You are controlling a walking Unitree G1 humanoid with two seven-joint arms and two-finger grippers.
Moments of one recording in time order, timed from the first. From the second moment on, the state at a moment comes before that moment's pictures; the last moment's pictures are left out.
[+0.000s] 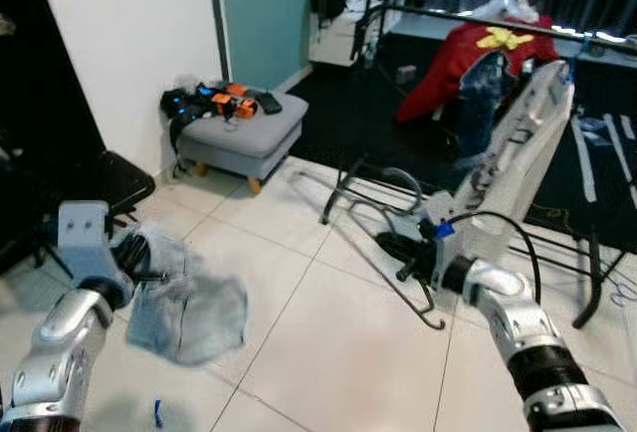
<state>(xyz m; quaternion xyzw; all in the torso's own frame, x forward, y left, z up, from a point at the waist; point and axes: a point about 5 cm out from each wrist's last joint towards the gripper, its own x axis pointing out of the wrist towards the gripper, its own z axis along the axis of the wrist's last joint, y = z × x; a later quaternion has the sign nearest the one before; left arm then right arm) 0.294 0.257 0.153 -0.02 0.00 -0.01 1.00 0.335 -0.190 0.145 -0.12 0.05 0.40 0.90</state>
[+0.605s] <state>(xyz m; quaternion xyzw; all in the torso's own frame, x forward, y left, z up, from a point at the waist) 0.318 0.236 0.206 0.08 0.10 0.05 0.99 0.292 -0.169 0.181 -0.22 0.10 0.54 0.80</state>
